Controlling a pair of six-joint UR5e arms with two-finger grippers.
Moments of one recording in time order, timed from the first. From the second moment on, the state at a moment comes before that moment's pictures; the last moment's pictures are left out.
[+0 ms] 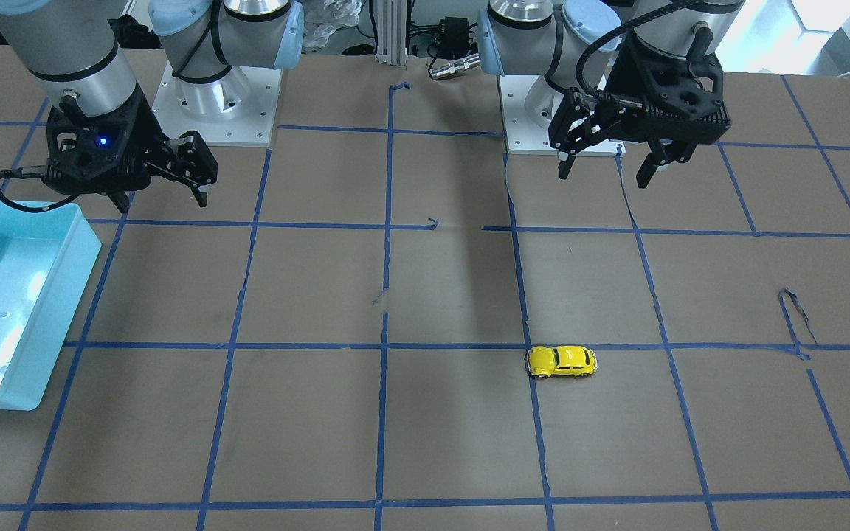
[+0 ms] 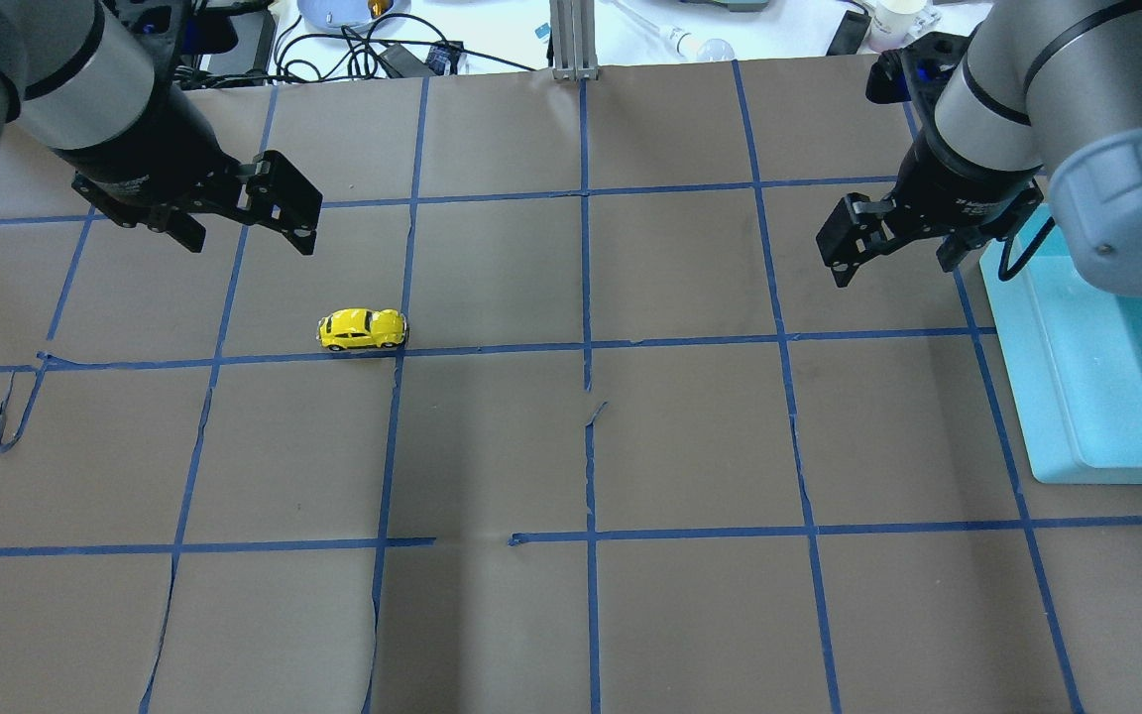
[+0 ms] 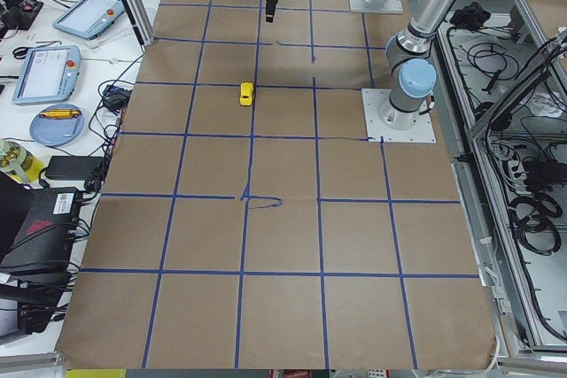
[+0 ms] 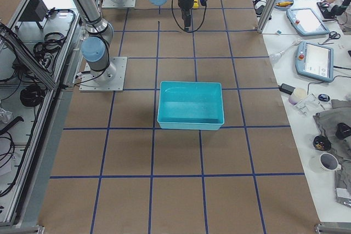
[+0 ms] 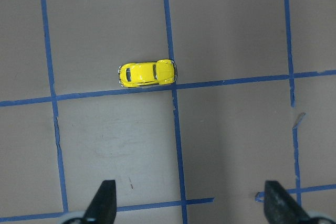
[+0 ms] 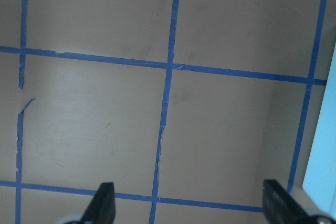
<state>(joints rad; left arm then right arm) -1.54 -1.48 -1.64 -1.49 1.53 0.12 1.51 -1.63 1.75 -1.72 -1.56 -0.18</state>
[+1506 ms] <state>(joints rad) -1.54 -1.47 -1.64 -1.49 1.53 0.12 1.51 -1.63 1.75 -1.72 -1.56 -0.18</state>
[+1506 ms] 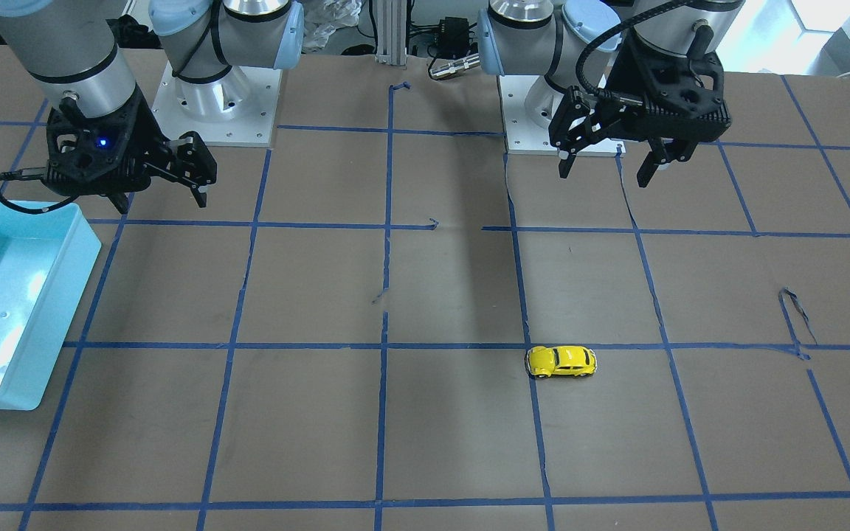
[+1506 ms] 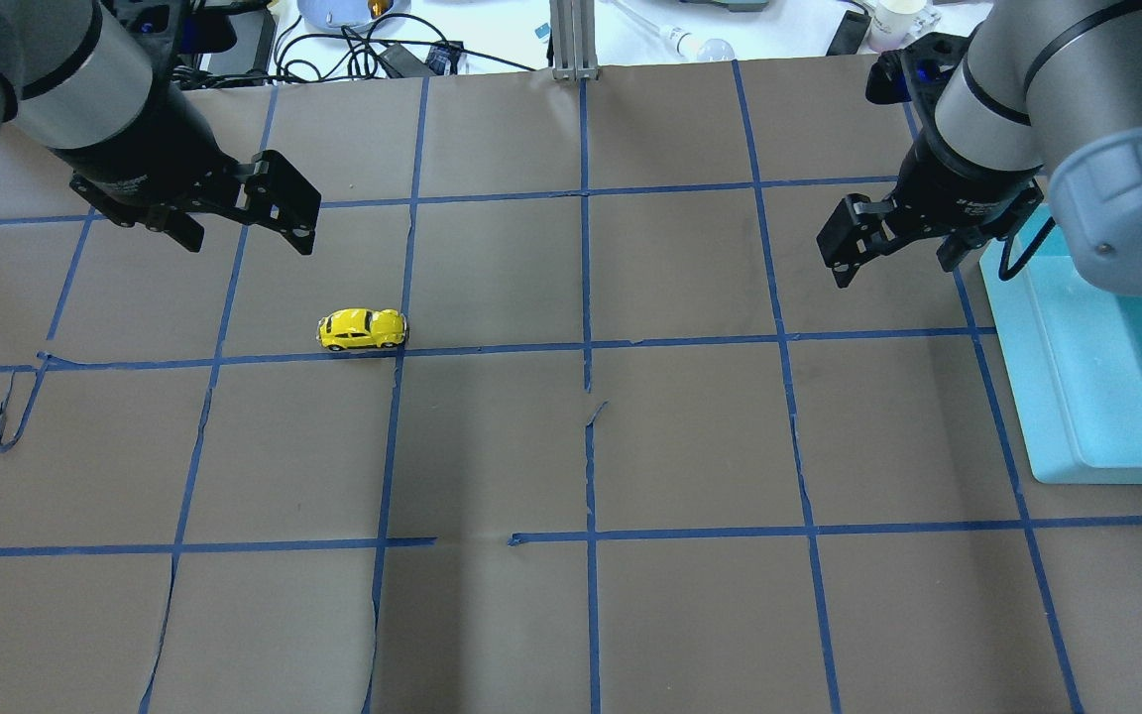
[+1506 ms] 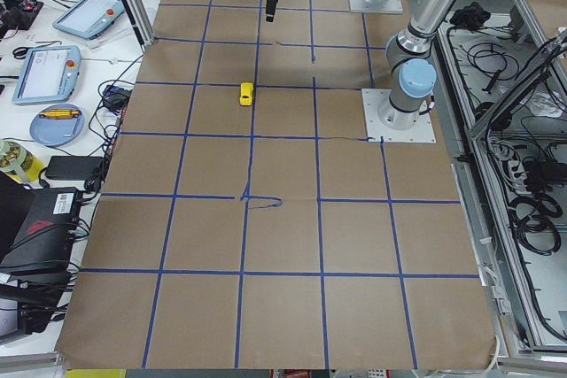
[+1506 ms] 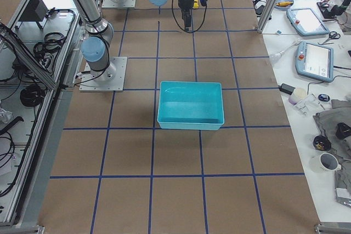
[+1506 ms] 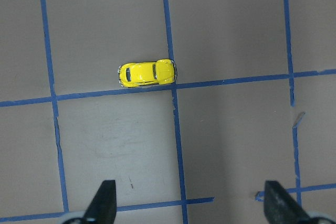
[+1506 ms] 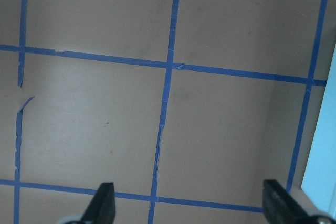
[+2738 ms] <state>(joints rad) -1.53 -1.51 -1.64 -1.49 1.53 0.21 1.51 -1.63 1.75 -1.72 -1.56 -0.18</state>
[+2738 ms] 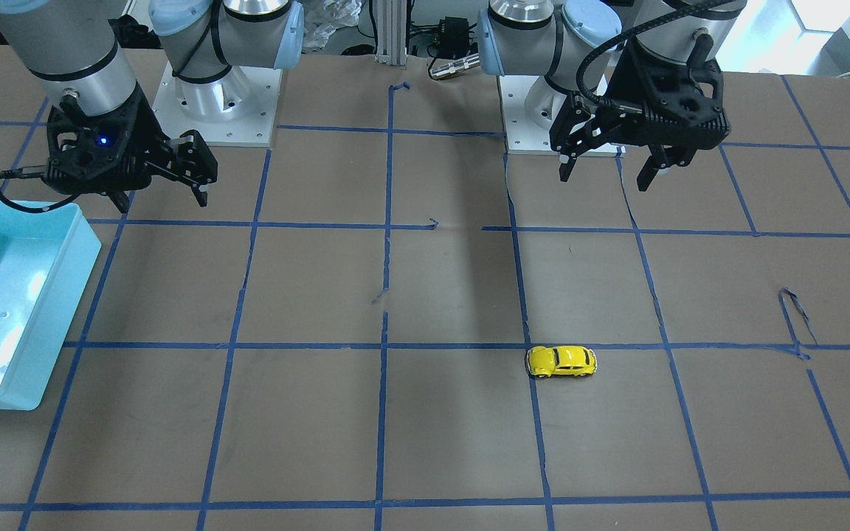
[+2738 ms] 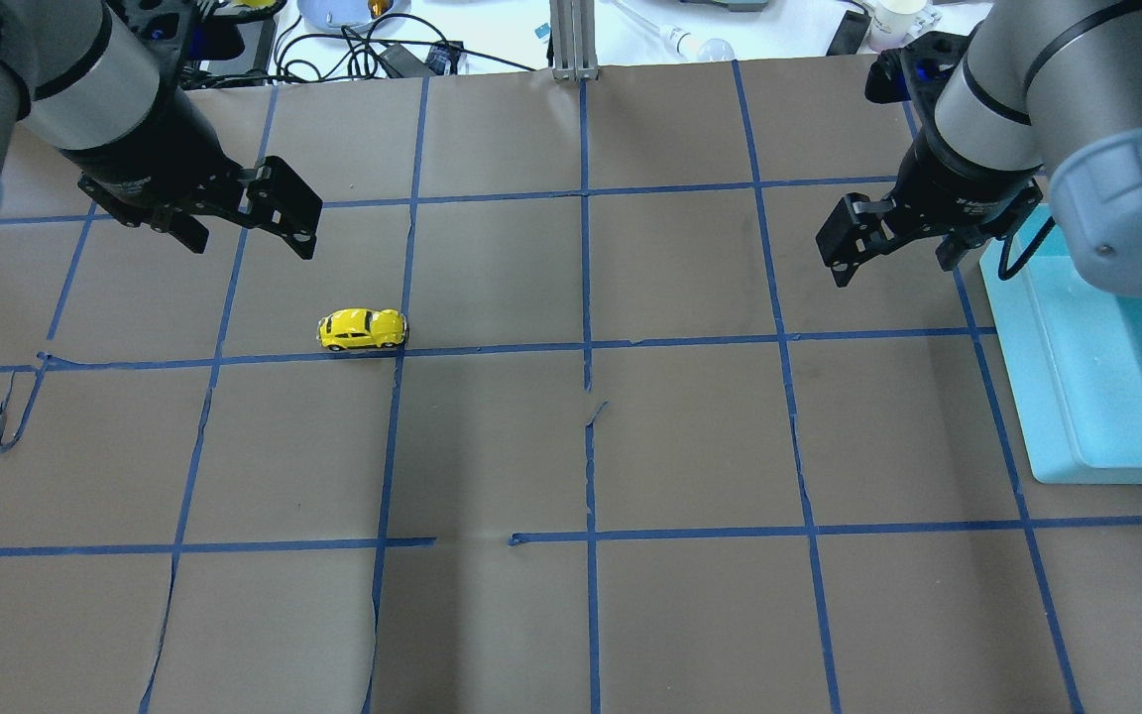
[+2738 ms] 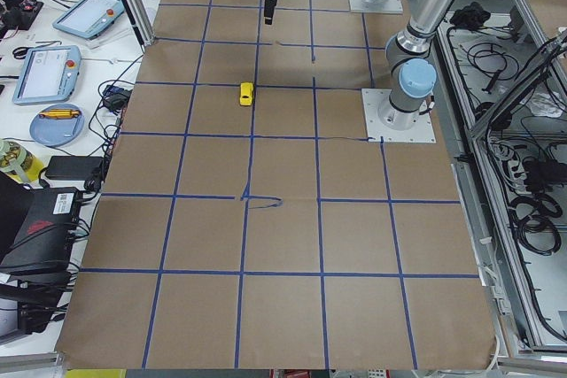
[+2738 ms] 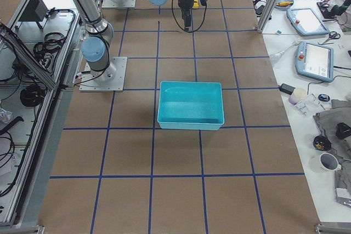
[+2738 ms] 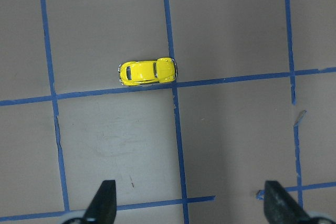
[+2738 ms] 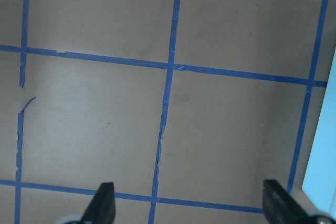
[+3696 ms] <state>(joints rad) -1.52 -1.85 -1.71 -1.20 1.54 1.30 1.51 -1.63 1.75 -1.72 -1.56 -0.18</state>
